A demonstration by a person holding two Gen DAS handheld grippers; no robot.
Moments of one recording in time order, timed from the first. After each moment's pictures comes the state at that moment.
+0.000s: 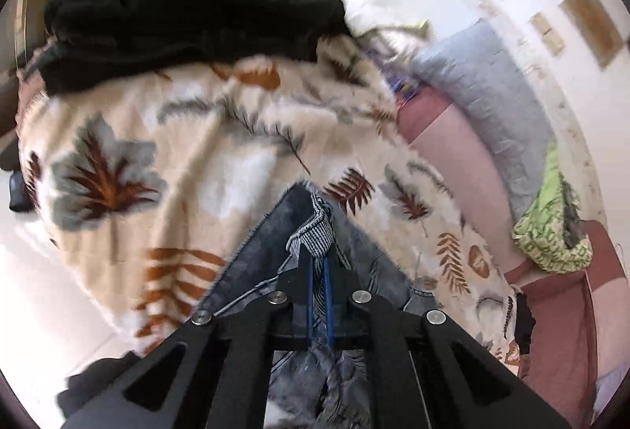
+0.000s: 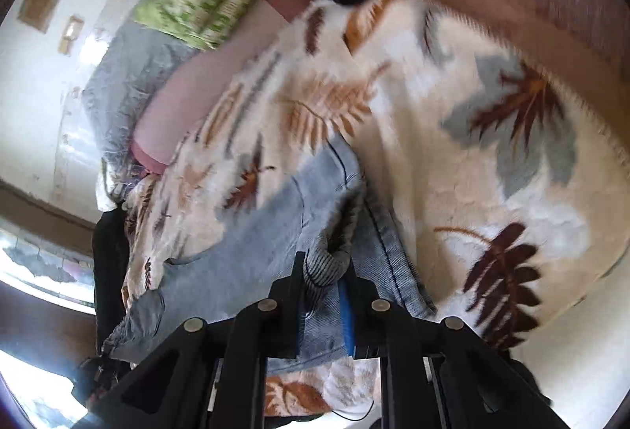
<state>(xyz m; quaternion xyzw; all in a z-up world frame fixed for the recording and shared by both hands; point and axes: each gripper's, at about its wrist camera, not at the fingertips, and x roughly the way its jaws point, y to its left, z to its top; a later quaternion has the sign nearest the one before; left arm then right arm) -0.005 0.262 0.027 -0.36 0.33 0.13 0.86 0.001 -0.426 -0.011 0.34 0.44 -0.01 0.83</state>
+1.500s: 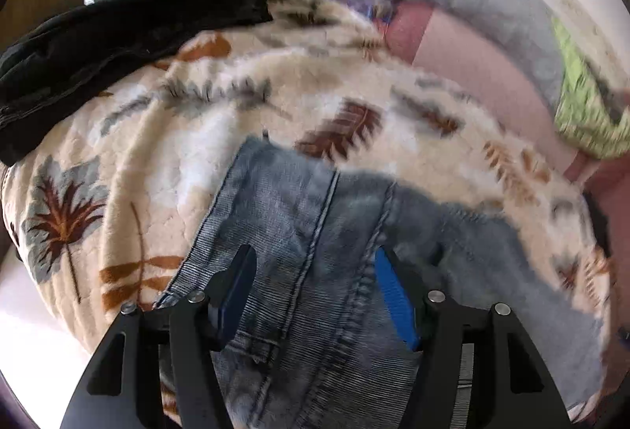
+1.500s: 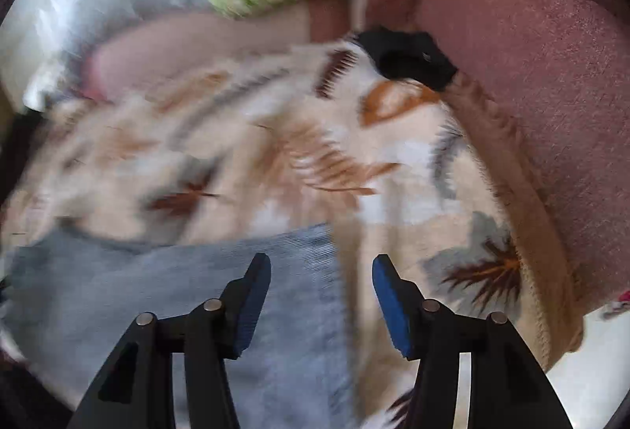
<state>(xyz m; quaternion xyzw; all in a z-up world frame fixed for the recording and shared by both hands) 0.057 0.210 -0.029 -0.19 0.40 0.12 0.89 0.071 -0.373 0.016 0.06 0.45 -0.06 0.89</state>
